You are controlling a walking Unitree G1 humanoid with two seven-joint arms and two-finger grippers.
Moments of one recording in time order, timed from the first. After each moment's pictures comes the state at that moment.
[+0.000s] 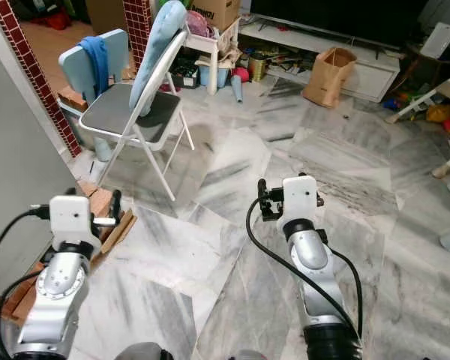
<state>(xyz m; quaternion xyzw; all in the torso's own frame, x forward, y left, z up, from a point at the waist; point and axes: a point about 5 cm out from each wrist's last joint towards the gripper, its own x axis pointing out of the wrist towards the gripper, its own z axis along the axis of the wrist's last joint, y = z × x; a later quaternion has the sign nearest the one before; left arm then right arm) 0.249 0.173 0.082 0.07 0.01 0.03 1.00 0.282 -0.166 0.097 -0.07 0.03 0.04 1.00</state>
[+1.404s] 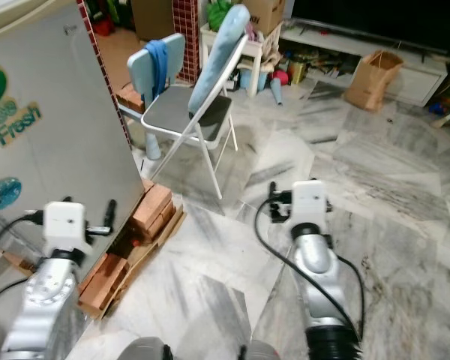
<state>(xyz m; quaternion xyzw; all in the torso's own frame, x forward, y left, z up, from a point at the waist) 0.245 0.187 0.080 0.08 0.04 0.02 1.00 0.281 -0.179 0.093 -0.07 0.03 -0.01 1.00</state>
